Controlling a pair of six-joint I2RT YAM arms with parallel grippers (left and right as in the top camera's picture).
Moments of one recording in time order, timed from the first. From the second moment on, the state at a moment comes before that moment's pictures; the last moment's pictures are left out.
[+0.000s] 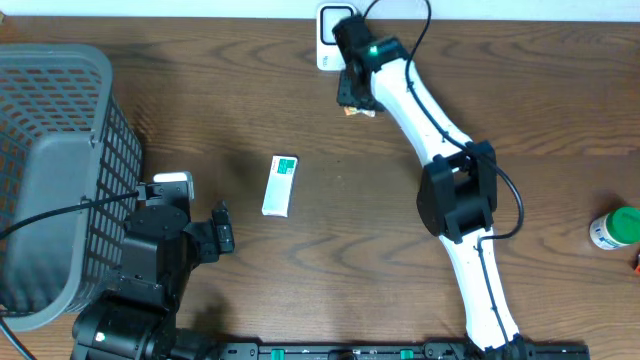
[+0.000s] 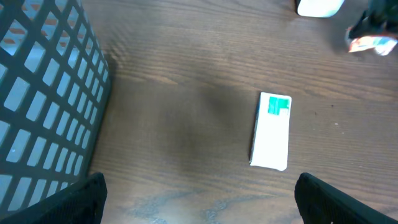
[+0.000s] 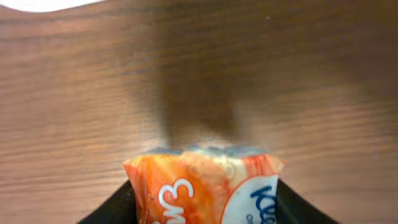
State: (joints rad) left arm -0.28 0.67 0.86 -0.91 -0.23 -0.25; right arm 0.43 2.52 2.38 -1.14 0.14 0.58
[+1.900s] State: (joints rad) left arm -0.28 0.67 0.86 -0.92 -0.23 -0.25; right arm 0.45 2.71 2.44 -0.21 0.26 -0.07
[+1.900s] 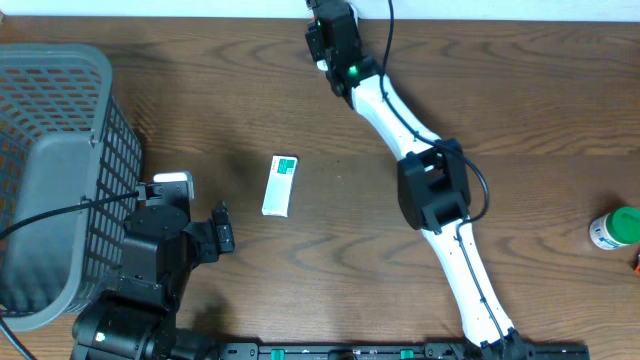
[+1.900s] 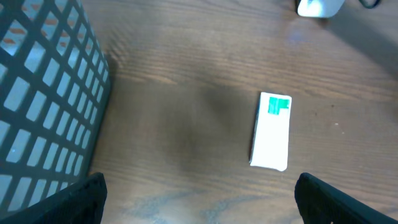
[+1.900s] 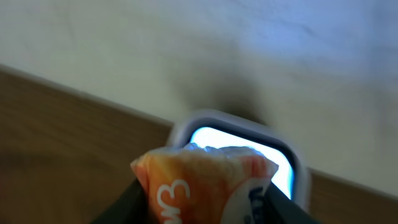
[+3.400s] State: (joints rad) left arm -0.28 0.67 0.86 -0.92 -0.23 -0.25; right arm -0.69 2.52 2.43 -1.52 0.07 0.16
